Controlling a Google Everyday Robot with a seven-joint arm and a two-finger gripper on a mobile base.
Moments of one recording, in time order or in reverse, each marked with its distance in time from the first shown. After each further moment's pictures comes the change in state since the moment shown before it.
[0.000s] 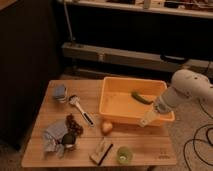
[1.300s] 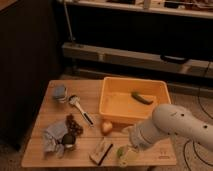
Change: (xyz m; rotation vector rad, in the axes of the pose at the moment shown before) arm 0.013 0.197 0.042 -0.151 -0.145 -0.625
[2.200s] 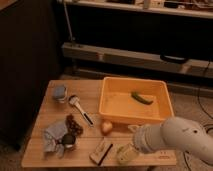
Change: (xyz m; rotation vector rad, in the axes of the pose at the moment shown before) arm 0.000 -0.015 -0.018 0.268 -0.106 0.223
